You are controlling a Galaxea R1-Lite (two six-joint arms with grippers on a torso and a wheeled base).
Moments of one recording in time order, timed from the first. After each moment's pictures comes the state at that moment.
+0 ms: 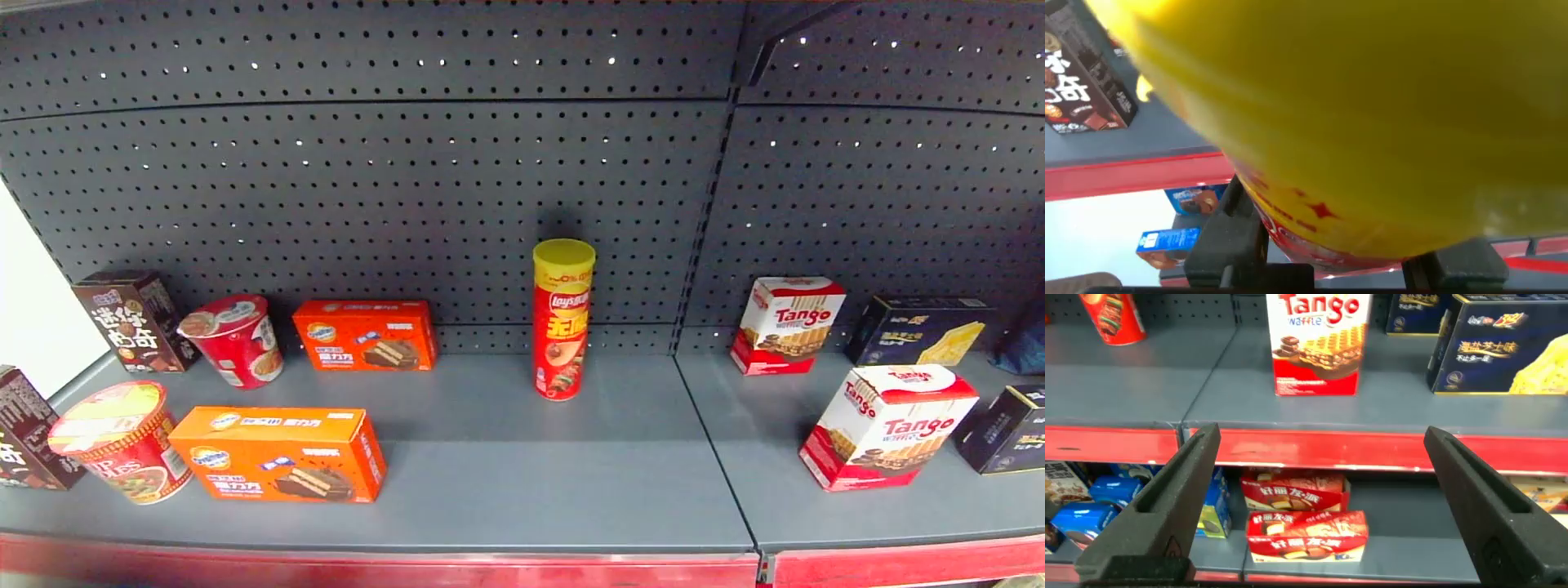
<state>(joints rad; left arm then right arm) -0.14 0.16 -0.21 0.14 0.05 0.02 0.00 0.00 0.00 -0.01 0.04 -0.01</state>
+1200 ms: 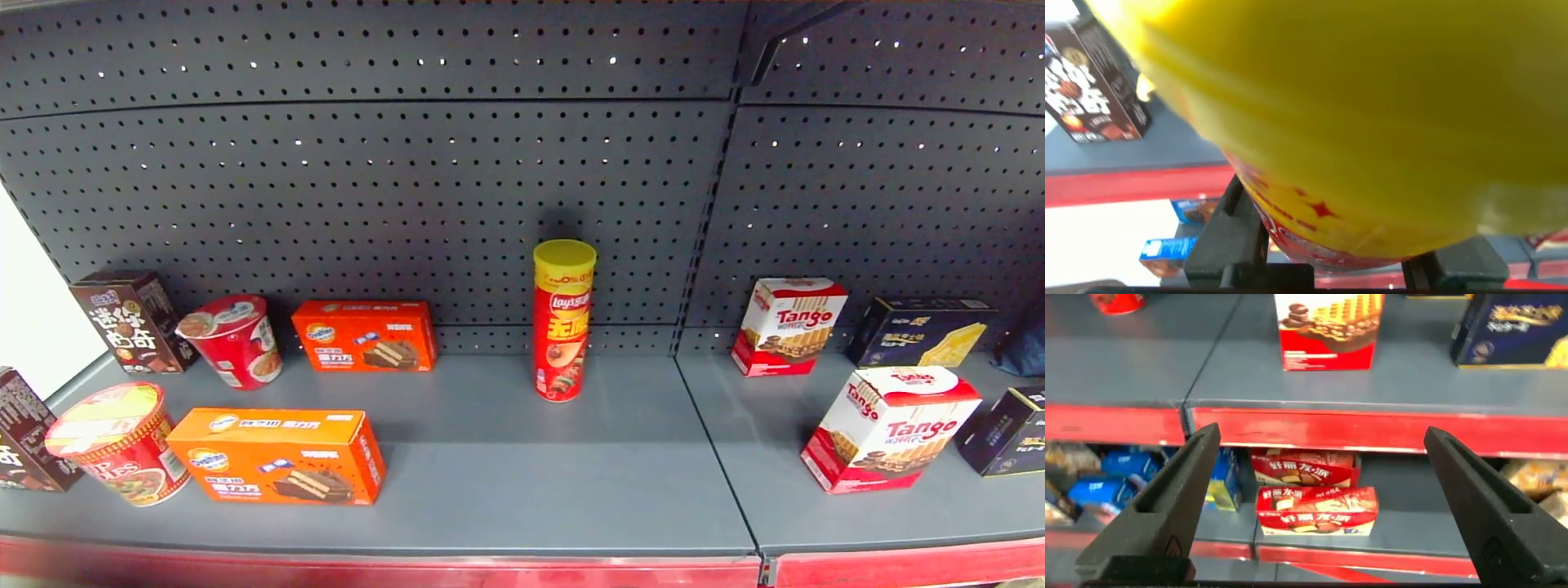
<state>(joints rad) -0.13 0.16 -0.26 0.14 0.07 0.01 0.03 0.13 -0.04 -0.01 0.05 0.01</state>
